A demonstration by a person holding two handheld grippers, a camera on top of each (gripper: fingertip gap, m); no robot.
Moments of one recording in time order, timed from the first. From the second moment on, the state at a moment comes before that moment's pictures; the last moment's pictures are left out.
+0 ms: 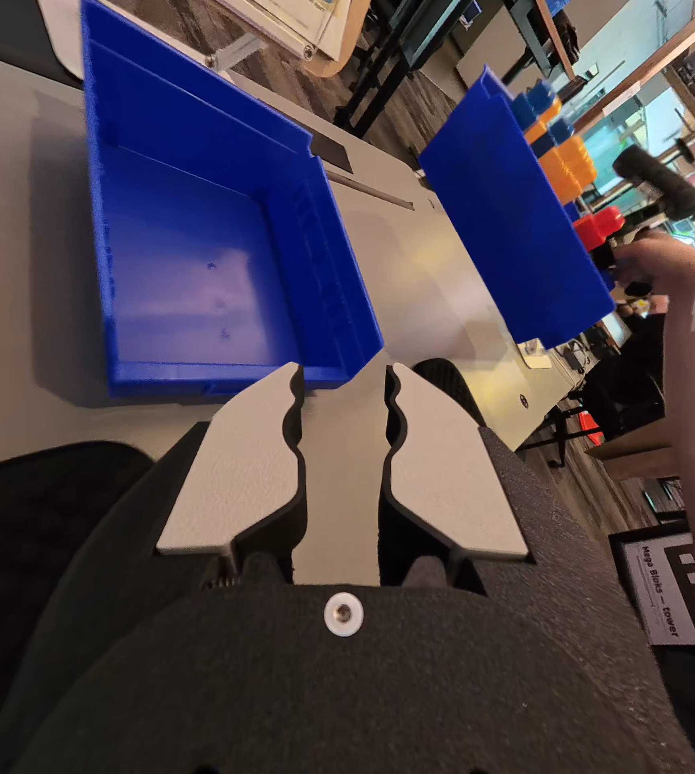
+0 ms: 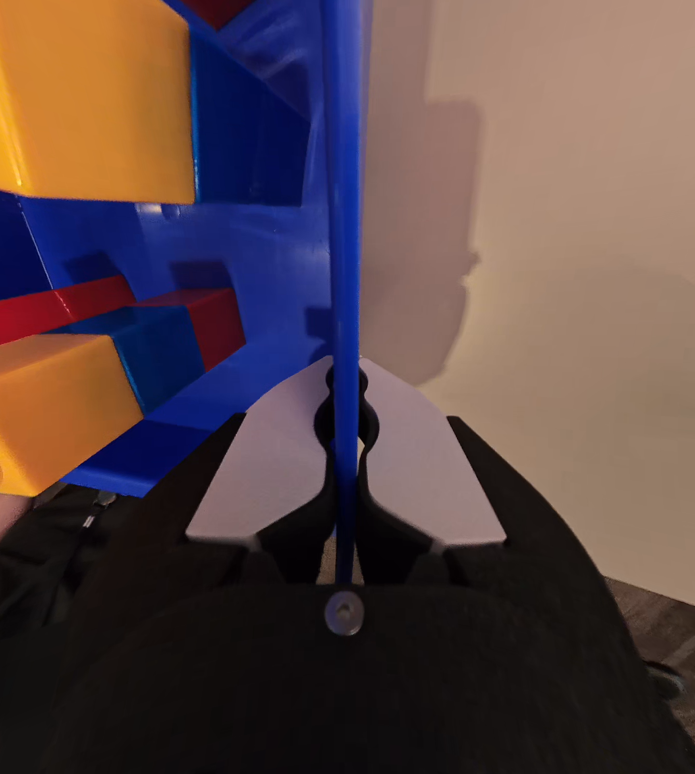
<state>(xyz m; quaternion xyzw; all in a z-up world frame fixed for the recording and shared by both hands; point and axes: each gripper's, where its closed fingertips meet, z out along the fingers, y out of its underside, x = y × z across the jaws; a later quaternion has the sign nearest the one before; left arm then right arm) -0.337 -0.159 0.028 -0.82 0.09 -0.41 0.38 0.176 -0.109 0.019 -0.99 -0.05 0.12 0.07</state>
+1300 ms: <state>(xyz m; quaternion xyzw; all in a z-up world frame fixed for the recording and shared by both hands) -0.650 -0.270 -0.022 -0.86 -0.14 -0.04 0.49 -0.490 0.013 -0.047 -0.90 -0.38 0.19 0.03</state>
